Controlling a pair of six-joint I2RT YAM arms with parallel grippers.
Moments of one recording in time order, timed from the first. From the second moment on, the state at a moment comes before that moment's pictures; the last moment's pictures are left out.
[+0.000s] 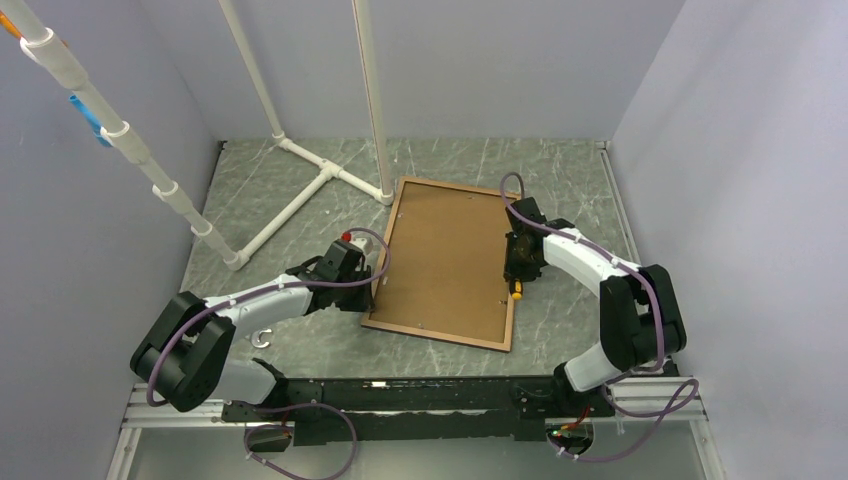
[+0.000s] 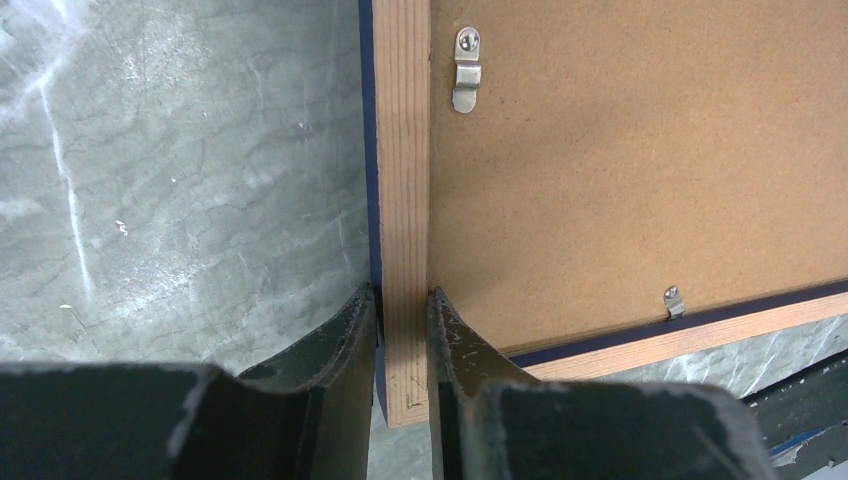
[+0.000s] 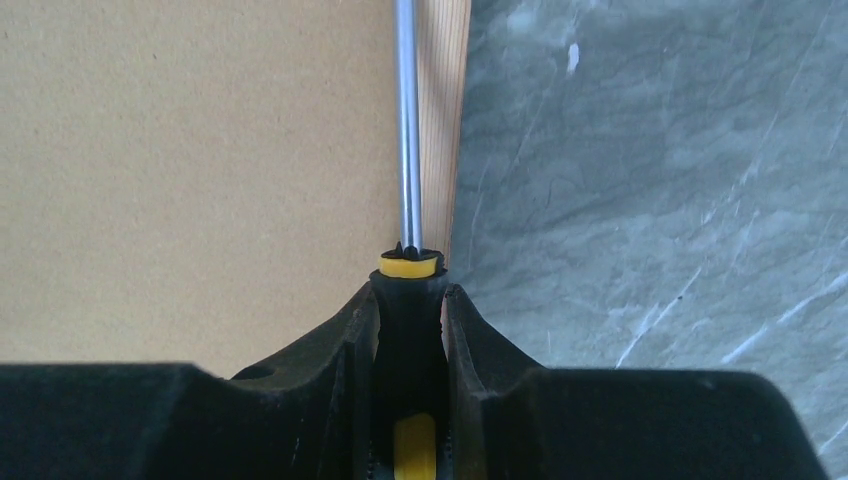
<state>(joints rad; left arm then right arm) -0.61 1.35 0.60 -0.23 0.08 -0.52 0.31 1.51 0.91 -0.64 0.10 0.45</state>
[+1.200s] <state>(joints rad) -0.61 1.36 0.60 -0.23 0.09 -0.49 0.26 1.58 0.94 -0.45 0.10 0.34</state>
